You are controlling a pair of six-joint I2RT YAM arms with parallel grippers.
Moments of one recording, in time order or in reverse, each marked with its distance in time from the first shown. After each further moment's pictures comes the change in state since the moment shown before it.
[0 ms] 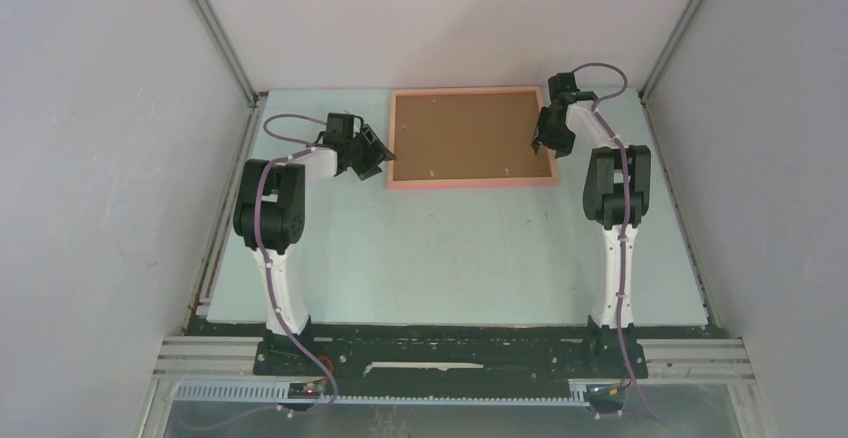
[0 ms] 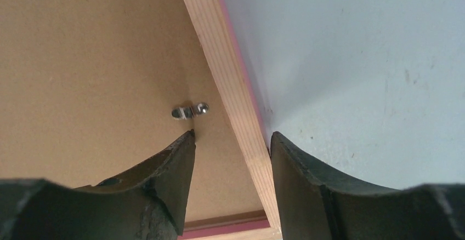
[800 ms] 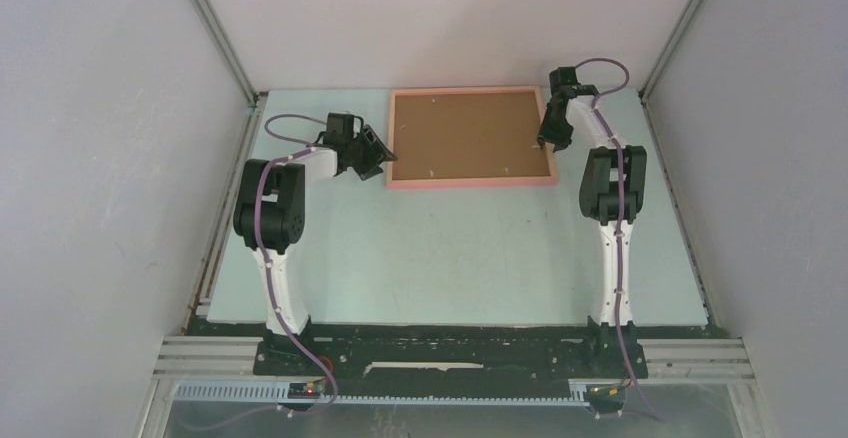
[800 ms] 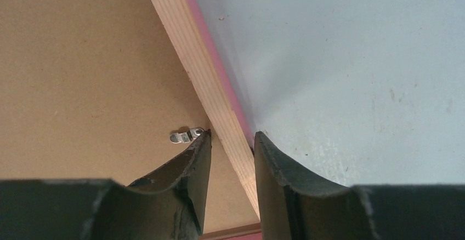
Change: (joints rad) left arm 0.000 0.000 0.000 -0.001 0.024 0.004; right arm -0.006 0.111 0.210 -0.113 0.041 0.026
